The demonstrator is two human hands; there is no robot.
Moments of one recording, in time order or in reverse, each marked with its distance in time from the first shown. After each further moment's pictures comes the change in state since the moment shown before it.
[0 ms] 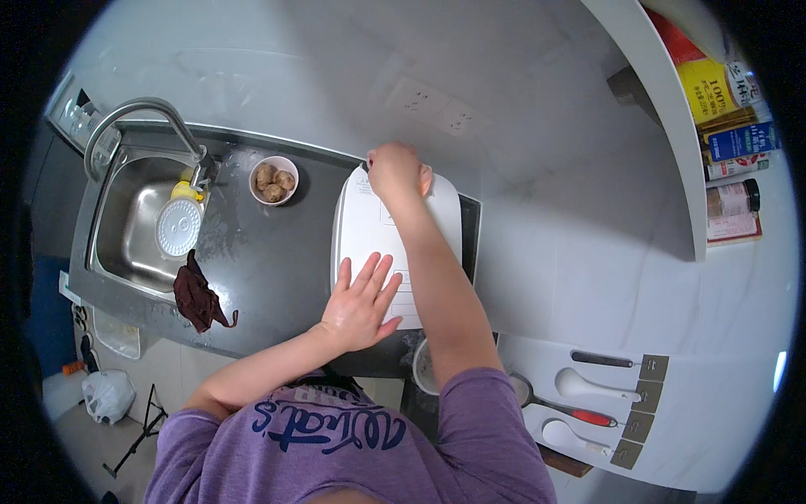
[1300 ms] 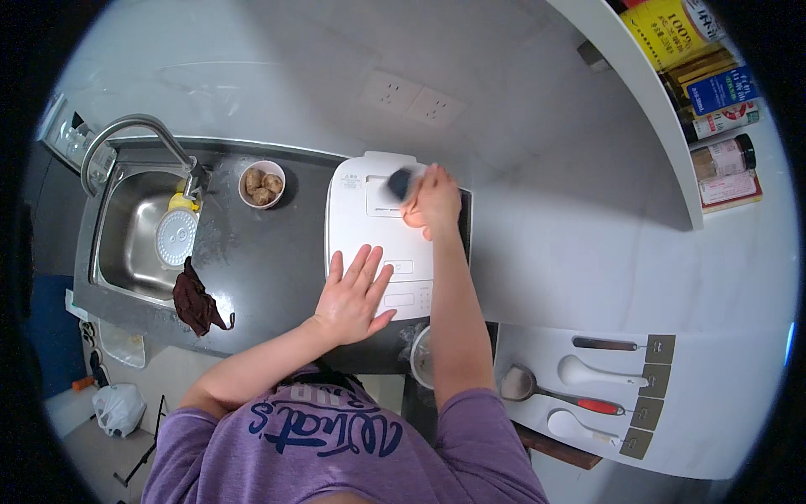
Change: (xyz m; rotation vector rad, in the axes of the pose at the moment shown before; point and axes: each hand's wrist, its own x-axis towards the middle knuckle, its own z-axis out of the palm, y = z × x) left_hand 0.007 0.006 0.006 0.029 0.011 0.036; right_hand -0.044 0.102 0.037 0.435 0.331 0.136
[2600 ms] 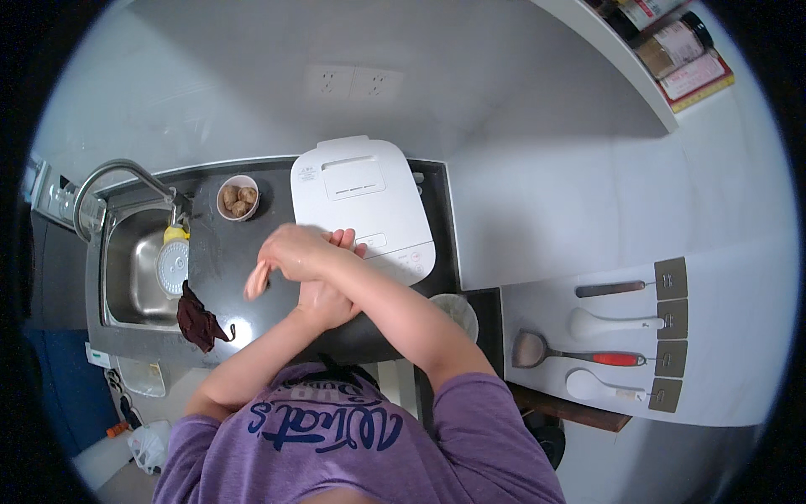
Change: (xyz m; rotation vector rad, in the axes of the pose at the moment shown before) left_hand 0.002 0.002 0.011 0.057 -0.082 0.025; right_hand -0.116 -0.122 0.018 0.205 -0.748 -0.779
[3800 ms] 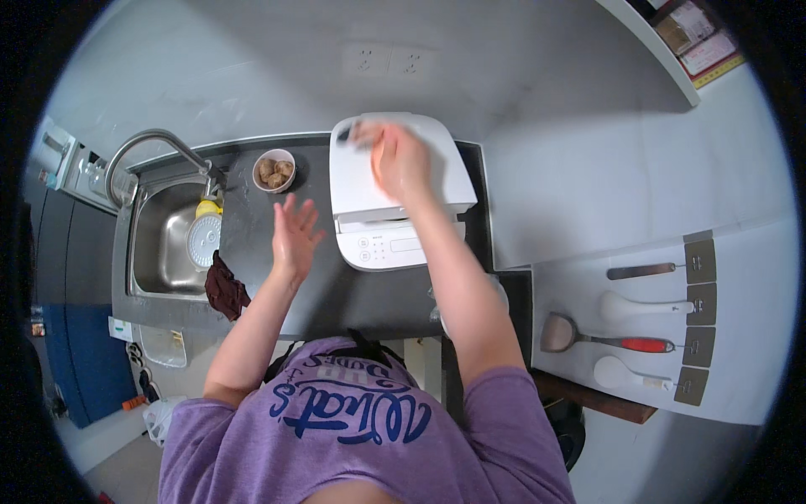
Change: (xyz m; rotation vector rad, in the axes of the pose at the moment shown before) left_hand -0.031 -0.076 -0.023 -1.719 0.483 -0.939; right_hand -0.049 0.034 -0.054 0.261 0.965 0.291
